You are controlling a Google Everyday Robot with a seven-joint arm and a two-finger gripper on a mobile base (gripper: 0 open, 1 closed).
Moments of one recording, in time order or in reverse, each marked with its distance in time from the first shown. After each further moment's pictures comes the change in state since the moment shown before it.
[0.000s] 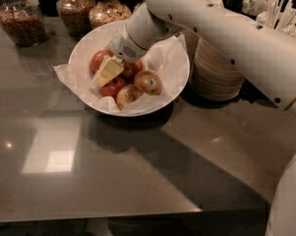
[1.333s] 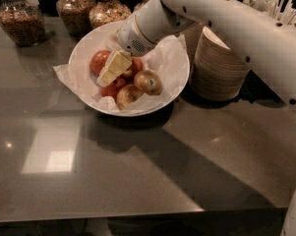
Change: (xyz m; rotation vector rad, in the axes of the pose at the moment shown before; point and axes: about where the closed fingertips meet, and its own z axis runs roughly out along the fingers) arm -0.004 -0.003 -0.029 0.016 -0.046 -0.032
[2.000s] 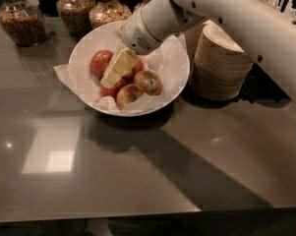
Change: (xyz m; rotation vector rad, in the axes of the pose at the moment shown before) arm -0.001 0.009 -0.019 -0.005 -0.007 -0.005
